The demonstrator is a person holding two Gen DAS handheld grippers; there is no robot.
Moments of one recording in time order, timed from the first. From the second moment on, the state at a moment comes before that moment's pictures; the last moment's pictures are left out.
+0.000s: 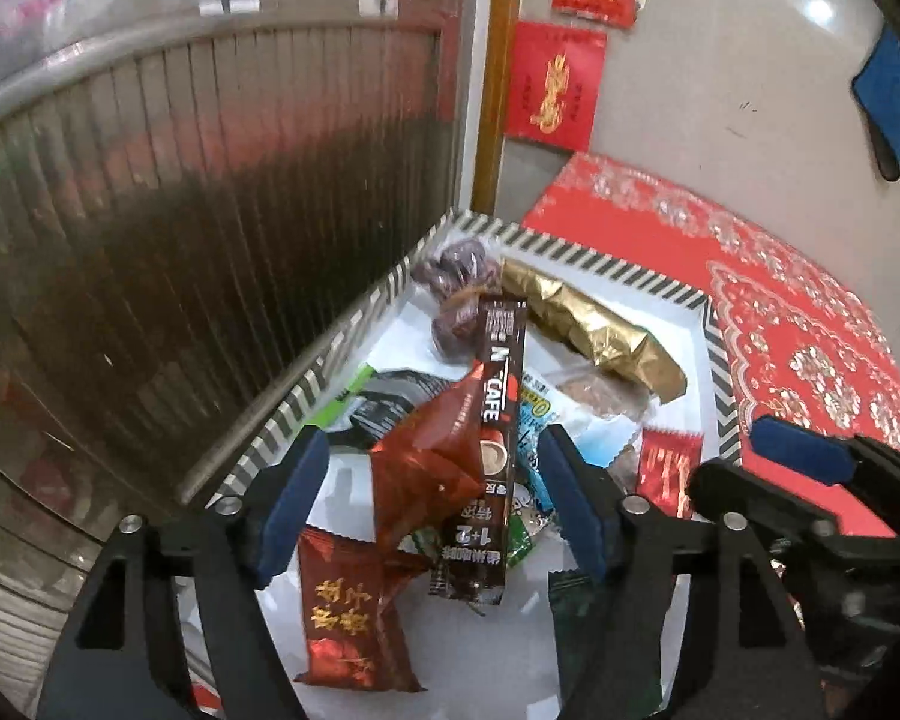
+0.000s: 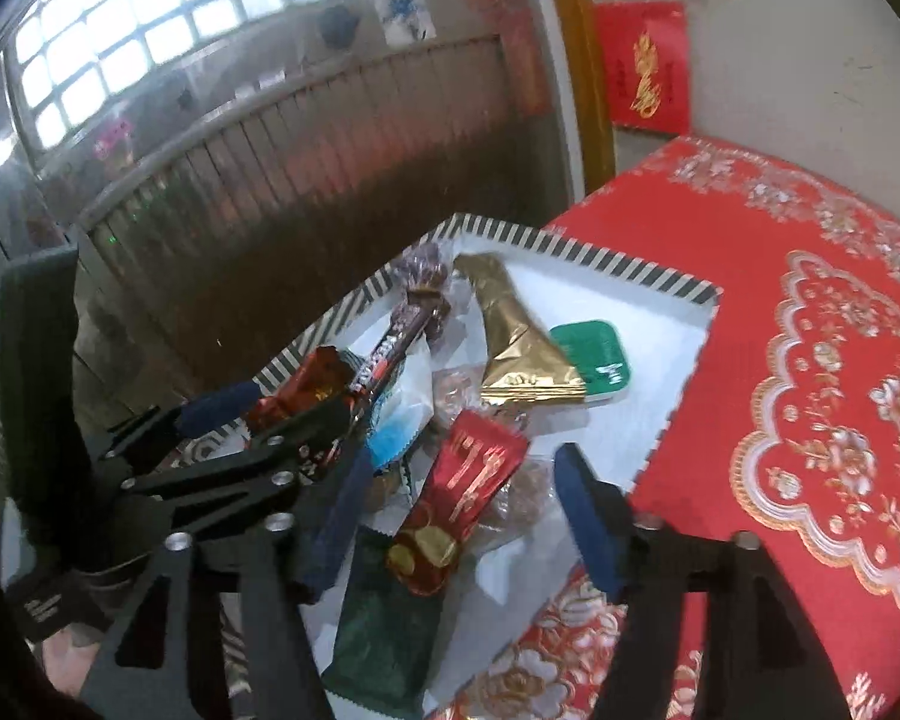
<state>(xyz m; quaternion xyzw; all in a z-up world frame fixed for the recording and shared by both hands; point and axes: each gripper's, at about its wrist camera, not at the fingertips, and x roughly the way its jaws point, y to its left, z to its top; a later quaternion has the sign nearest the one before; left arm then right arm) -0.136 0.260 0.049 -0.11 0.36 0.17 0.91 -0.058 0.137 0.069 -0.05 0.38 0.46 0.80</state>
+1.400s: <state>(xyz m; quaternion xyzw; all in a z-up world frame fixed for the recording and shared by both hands) -0.171 0.231 0.064 -0.03 0.31 0.20 0.93 -0.094 0.090 0.065 -0.04 0.28 0.36 0.89</state>
